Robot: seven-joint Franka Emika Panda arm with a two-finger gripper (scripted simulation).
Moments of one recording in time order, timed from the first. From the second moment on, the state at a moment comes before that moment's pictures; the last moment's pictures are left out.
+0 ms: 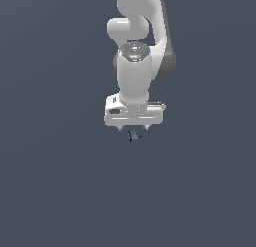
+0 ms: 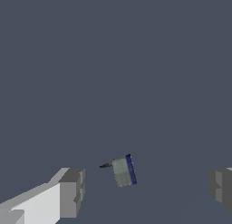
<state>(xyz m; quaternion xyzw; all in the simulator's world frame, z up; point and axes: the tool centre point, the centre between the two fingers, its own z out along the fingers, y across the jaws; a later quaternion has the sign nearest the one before) 0.018 0.021 0.191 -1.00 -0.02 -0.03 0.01</state>
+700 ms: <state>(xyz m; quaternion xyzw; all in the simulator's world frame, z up) 0.007 0.011 0.181 -1.00 0.00 0.00 0.02</state>
